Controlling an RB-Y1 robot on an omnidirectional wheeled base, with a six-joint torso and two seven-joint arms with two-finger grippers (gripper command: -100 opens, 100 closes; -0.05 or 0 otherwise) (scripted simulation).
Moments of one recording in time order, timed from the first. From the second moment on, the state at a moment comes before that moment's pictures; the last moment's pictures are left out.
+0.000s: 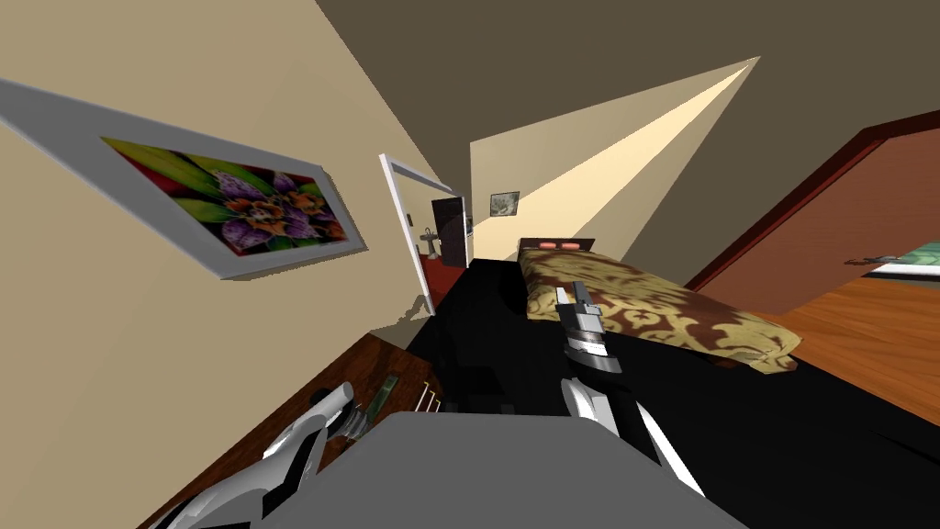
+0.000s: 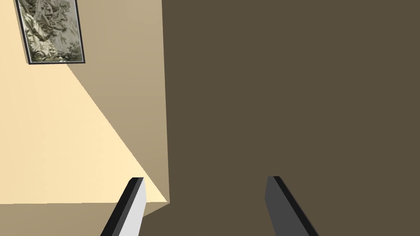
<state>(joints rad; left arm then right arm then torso) -0.10 0.53 0.51 -0.46 0.50 0.83 0.46 0.53 0.02 -0.04 -2.27 0.06 -0.49 -0.04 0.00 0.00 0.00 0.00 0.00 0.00</state>
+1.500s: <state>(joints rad) -0.11 0.50 0.51 -0.38 0.50 0.74 0.44 0.53 0.02 -0.04 -2.27 0.06 -0.49 -0.04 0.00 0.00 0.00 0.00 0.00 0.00</state>
